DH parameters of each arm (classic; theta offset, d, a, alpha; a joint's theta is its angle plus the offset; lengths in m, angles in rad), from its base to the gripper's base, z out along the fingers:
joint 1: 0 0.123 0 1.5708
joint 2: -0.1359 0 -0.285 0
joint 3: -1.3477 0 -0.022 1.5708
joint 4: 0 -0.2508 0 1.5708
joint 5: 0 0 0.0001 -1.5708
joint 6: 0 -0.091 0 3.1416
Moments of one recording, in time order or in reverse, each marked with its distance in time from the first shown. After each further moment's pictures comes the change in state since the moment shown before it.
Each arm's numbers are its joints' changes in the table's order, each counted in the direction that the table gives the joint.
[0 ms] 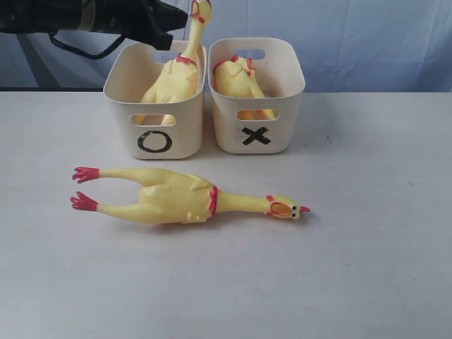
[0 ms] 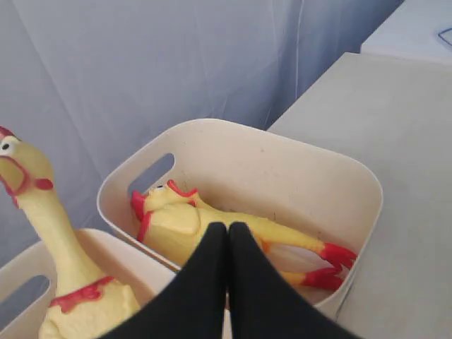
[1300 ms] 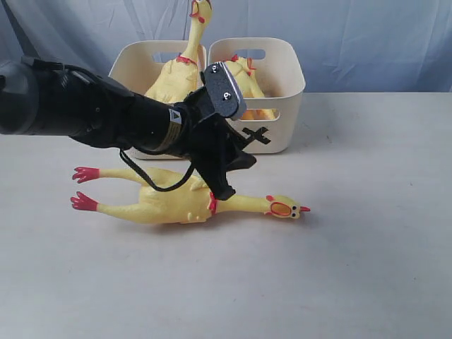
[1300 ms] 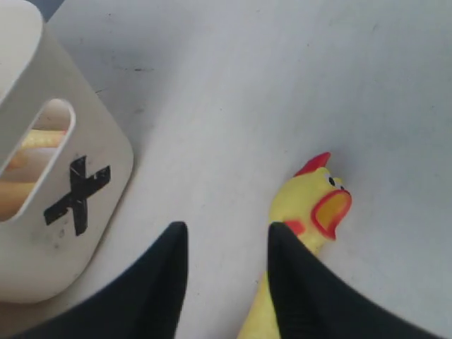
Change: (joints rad) left arm -0.380 0.099 -0.455 -0.012 0.261 -0.247; right arm 0.000 0.000 0.000 0.000 0.000 0.000
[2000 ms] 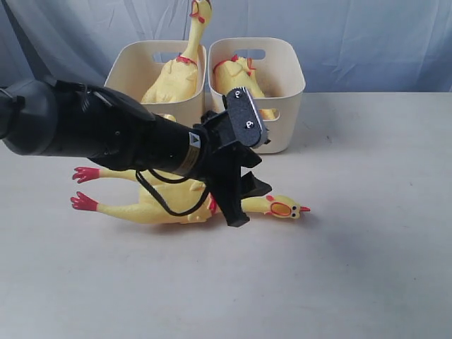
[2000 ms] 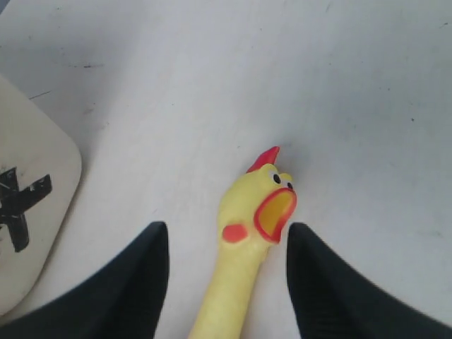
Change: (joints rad) left arm -0.103 0.000 -0.037 0.000 0.080 -0.008; right arm 0.000 0.000 0.000 0.000 0.000 0.000
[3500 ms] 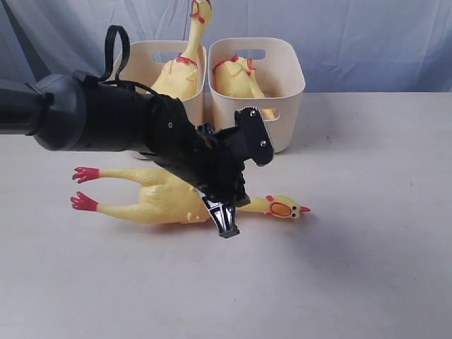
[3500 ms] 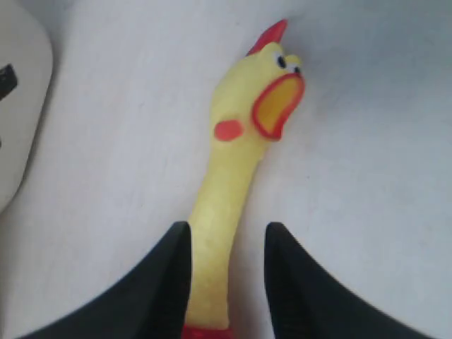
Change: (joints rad) left arm -0.061 -0.040 0.097 2.145 0.764 -2.180; right arm 0.000 0.000 0.000 0.000 0.000 0.000
